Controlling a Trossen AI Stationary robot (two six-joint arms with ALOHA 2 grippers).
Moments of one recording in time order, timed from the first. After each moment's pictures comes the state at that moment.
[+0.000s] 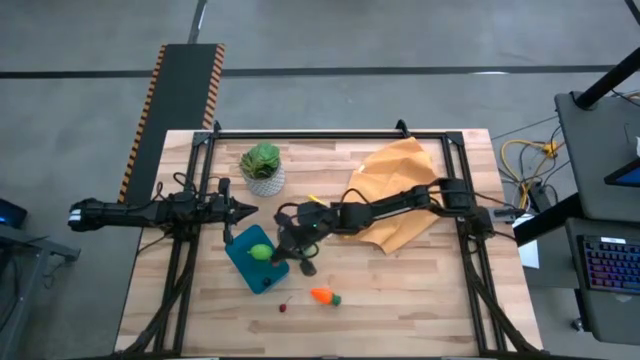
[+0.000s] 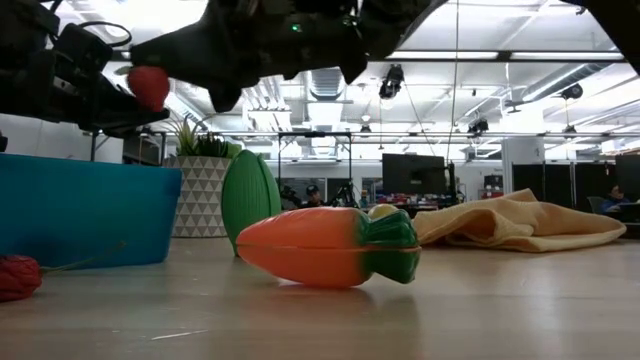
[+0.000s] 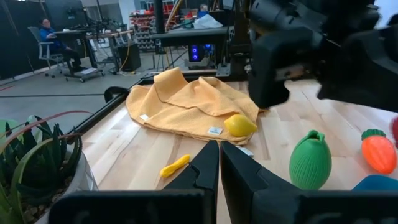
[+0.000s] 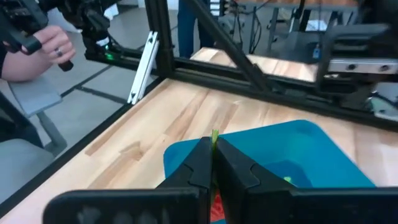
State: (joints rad) left arm -0.01 0.19 0.01 0.04 -0.16 0.06; right arm 0.09 2.16 1.56 0.26 -0.43 -0.09
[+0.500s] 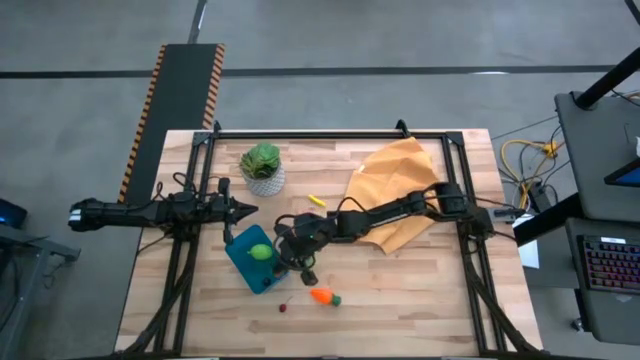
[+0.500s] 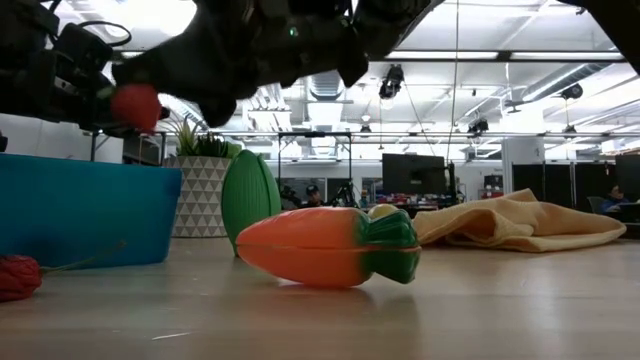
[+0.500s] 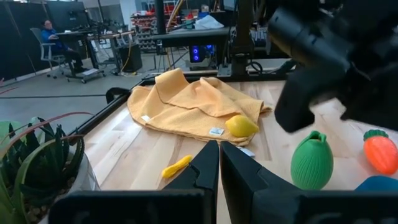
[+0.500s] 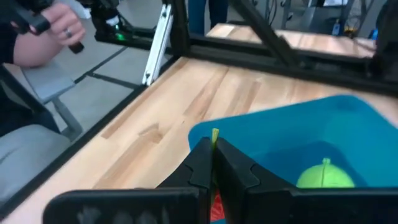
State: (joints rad) left arm -0.01 0.19 0.01 0.04 -0.16 0.07; right arm 0.12 2.21 1.58 0.21 -0.42 -0.06
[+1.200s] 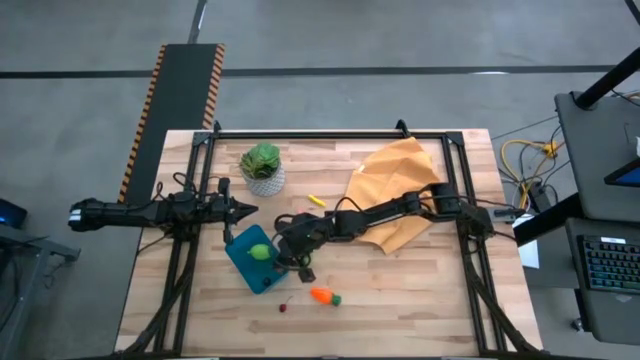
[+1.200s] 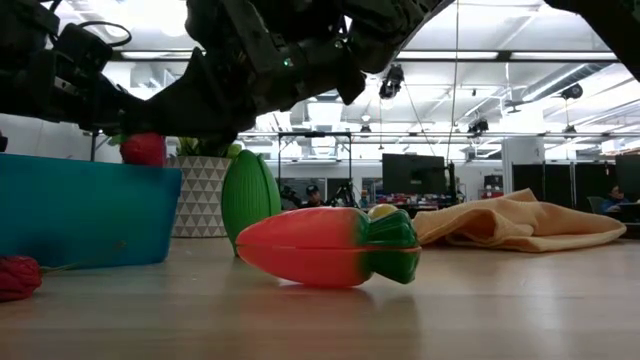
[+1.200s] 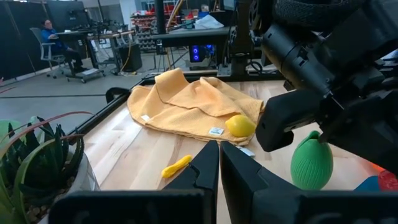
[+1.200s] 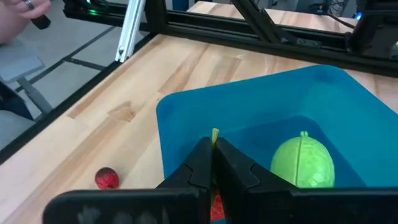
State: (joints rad) left arm -0.01 0.19 0.01 0.04 -0.16 0.06; right arm 0.11 2.24 1.59 0.19 -0.37 -0.11
